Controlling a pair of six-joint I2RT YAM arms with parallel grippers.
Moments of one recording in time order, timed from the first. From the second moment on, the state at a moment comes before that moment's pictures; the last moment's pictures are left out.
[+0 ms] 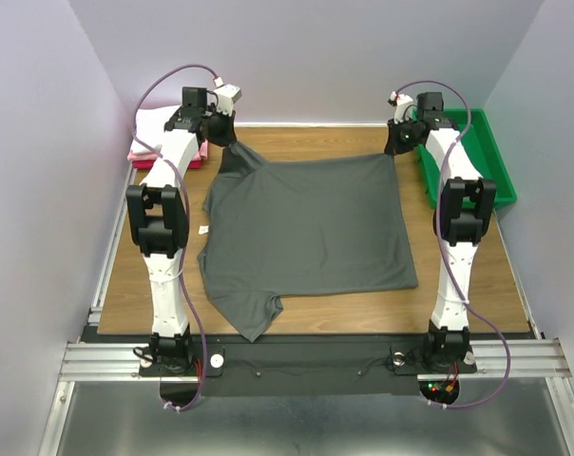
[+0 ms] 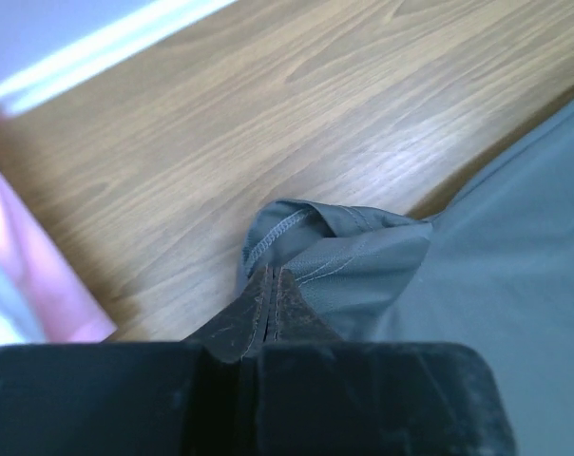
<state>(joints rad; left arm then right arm) -0.09 2.26 2.09 -0.51 0.42 0.21 -0.03 2.41 2.23 -0.67 -0.43 -0.29</state>
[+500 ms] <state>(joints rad) -0.10 2.05 1.78 -0.49 0.39 0.30 -0.03 2.28 2.03 -0.67 -0.45 -0.35</state>
